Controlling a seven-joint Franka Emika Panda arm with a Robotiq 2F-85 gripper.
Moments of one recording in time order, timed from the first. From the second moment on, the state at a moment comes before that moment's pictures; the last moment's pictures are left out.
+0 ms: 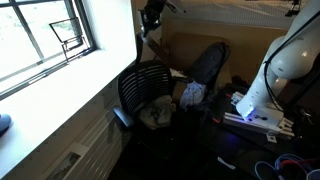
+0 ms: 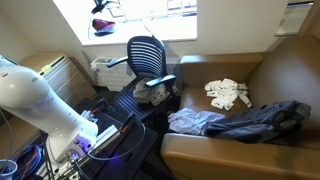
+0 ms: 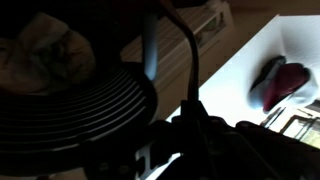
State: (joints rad) arm 0.12 -0.12 0.10 -2.08 0.55 2.18 0.22
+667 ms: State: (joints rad) arm 0.02 -0.16 -0.01 -2.20 0.43 1.86 0.23
